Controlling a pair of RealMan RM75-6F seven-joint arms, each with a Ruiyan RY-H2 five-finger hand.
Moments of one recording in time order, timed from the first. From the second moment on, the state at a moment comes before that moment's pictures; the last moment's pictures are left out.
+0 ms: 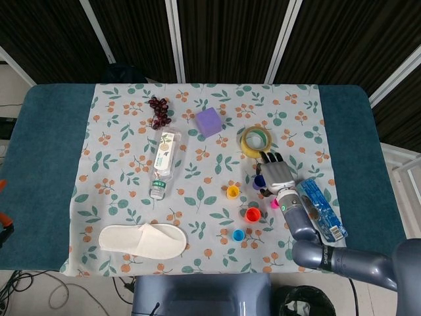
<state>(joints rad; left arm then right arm) -0.01 -1.13 -0.10 -1.65 1.43 1.59 -0.04 0.93 -1.48 0.16 -1.51 -0.51 0.93 -0.64</state>
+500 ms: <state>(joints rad) -0.01 -1.13 -0.10 -1.65 1.43 1.59 -0.03 0.93 -1.49 0.16 -1.47 -0.49 0.92 -0.64</state>
